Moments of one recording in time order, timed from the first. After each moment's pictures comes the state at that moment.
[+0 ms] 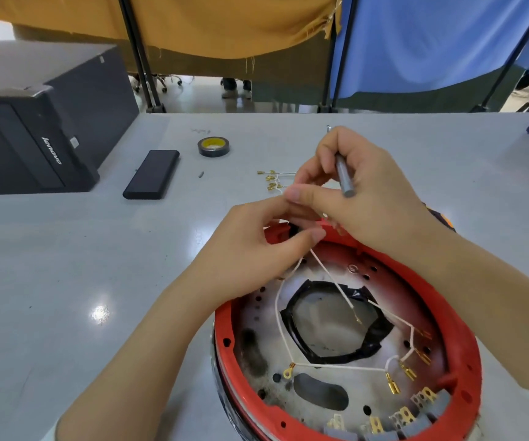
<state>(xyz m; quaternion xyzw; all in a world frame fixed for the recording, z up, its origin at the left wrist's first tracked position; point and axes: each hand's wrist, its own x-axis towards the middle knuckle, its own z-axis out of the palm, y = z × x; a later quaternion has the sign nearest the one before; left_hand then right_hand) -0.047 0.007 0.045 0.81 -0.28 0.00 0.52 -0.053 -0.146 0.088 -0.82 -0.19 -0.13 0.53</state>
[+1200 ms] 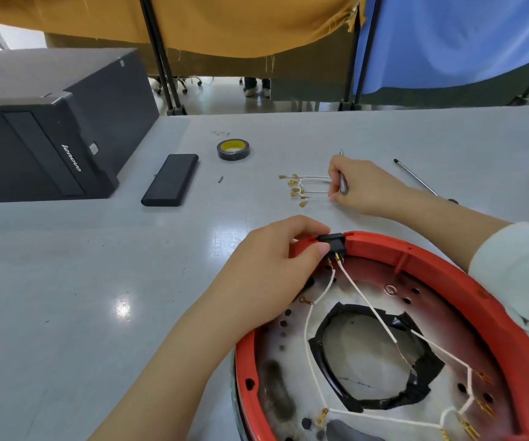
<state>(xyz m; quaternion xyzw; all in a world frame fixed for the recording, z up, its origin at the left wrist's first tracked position) -0.036 0.010 0.036 0.88 -0.16 -0.05 0.45 0.097 -0.200 0.014 -0.97 -0.13 -0.04 0.19</state>
